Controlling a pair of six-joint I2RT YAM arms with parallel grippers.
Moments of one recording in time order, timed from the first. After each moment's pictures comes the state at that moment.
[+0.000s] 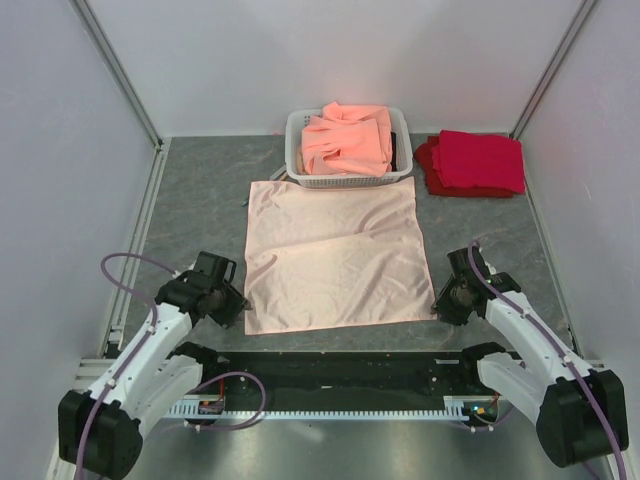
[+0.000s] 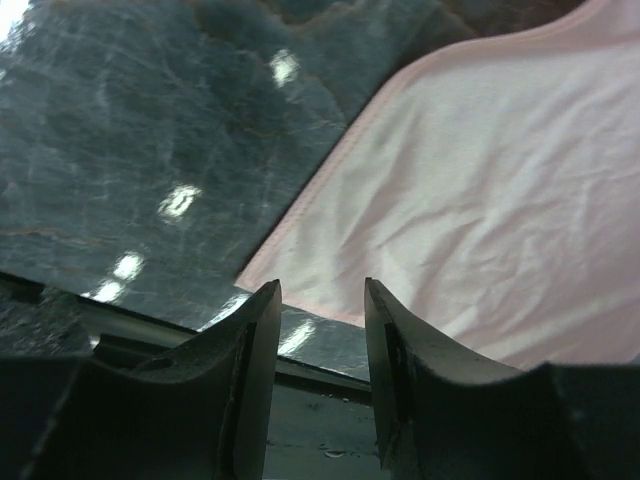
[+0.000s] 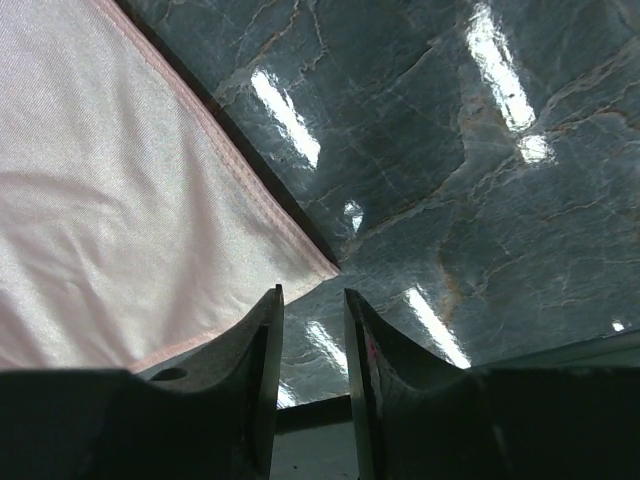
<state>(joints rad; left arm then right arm) -0.29 0.81 0.51 -0.87 -0.02 -1.12 0.23 0.93 0.50 -0.81 0.04 0.86</state>
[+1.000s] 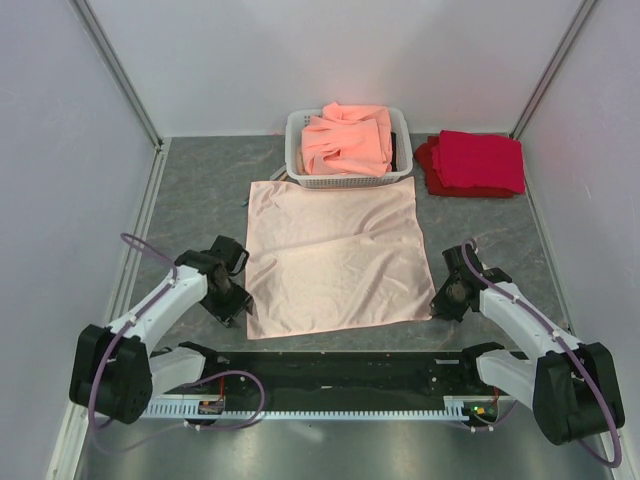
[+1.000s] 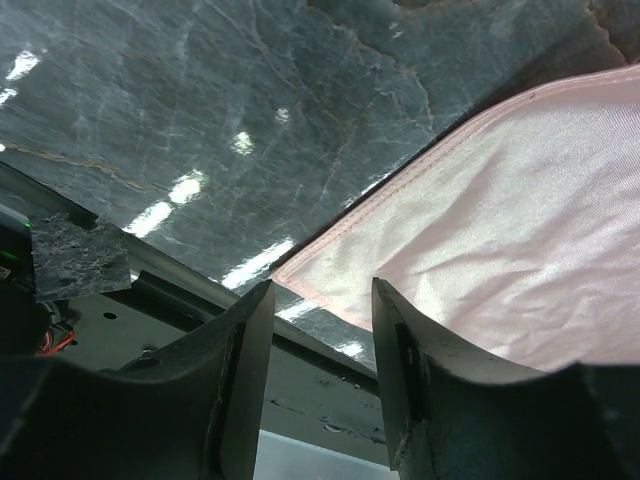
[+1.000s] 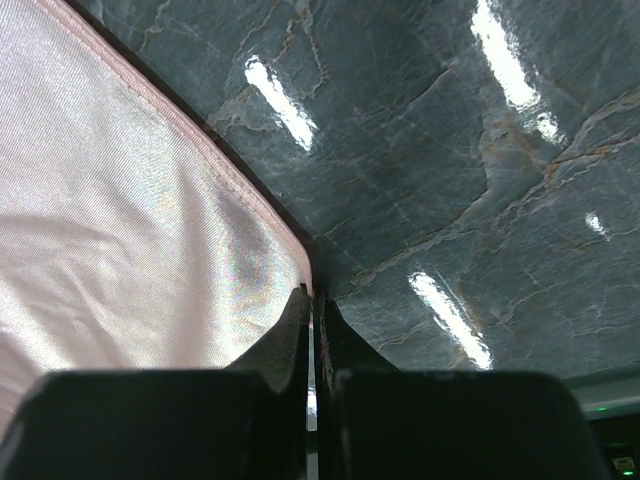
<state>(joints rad) -0.31 1.11 0.64 -1.01 -0.04 -1.21 0.23 1.06 0.49 -0.71 0.04 0.91</state>
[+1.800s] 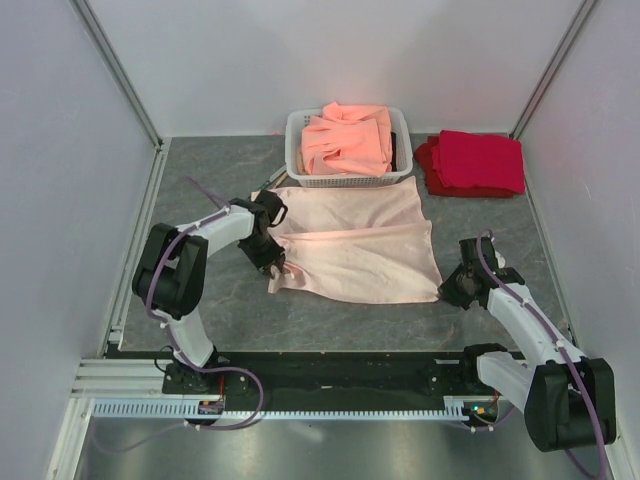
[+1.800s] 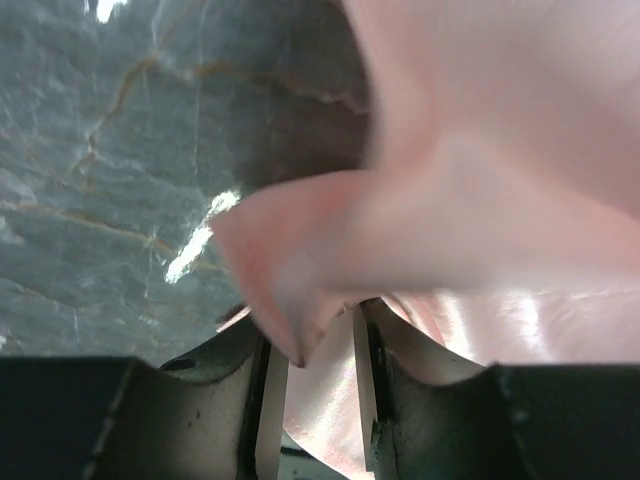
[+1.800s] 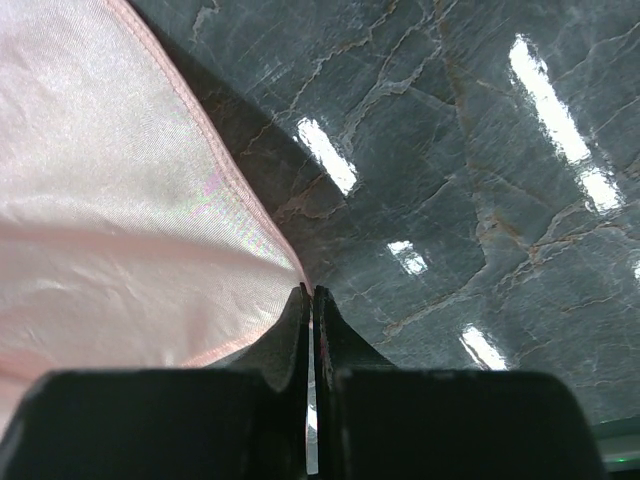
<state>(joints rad) -0.39 1.80 1.13 -0.83 -0.02 -1.08 0.10 1.01 0.51 -0.63 0.03 0.86</state>
